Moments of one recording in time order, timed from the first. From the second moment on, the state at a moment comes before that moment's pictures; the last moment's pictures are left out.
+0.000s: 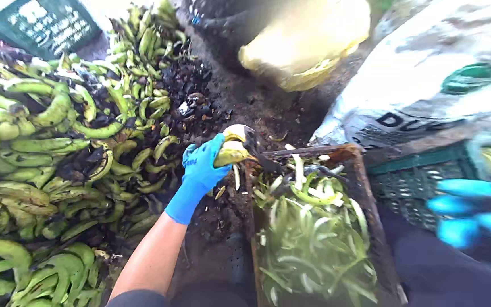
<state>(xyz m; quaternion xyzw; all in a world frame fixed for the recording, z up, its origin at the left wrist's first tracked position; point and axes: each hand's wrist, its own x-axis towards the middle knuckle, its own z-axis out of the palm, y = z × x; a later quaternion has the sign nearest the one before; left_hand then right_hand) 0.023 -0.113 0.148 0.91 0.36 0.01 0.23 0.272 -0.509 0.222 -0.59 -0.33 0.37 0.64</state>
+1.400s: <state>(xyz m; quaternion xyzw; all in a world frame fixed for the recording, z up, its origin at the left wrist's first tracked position) 0.033 -0.350 0.112 0.87 0.32 -0.22 0.31 0.233 -0.566 0.140 -0.65 -0.17 0.16 0.73</state>
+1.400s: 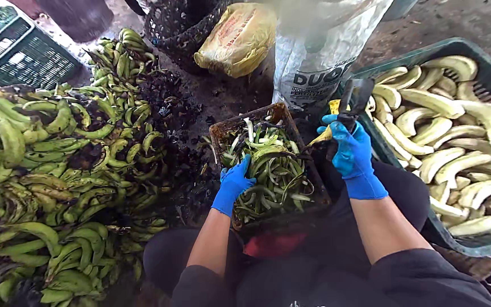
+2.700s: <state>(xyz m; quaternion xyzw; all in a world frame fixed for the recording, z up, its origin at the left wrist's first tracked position) 0.031 -0.369 0.062 0.66 0.23 0.05 0.72 0.230 -0.534 0.104 -0.70 -0.14 0.22 0.66</state>
